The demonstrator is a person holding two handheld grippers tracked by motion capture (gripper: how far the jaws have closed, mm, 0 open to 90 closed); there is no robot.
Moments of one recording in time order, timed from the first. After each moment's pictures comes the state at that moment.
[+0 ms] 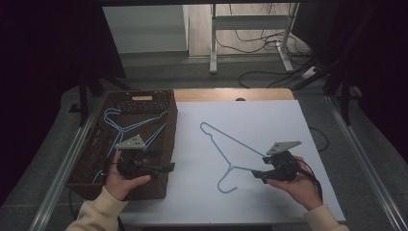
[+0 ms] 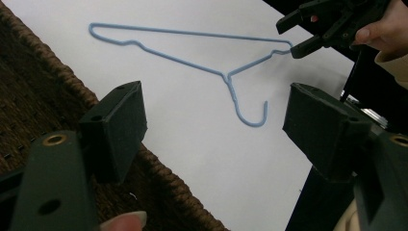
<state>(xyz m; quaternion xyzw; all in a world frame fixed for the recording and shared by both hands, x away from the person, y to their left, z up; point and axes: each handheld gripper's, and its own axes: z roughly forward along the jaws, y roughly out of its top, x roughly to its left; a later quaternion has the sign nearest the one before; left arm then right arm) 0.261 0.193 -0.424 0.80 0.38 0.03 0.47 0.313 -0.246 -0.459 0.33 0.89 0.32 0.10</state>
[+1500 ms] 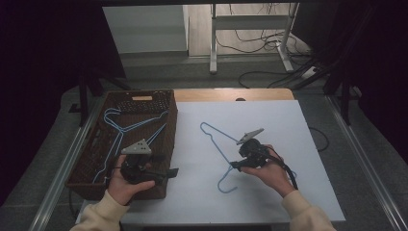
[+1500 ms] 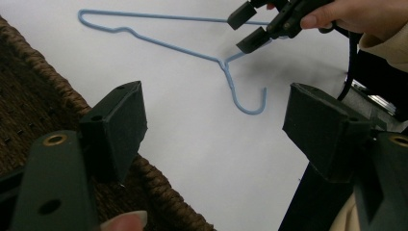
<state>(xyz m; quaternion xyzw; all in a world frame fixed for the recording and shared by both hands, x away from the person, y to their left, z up) 0.253 0.180 -0.428 0.81 0.37 0.03 0.45 0.356 -0.173 -0.475 0.31 0.91 0.26 0.08</state>
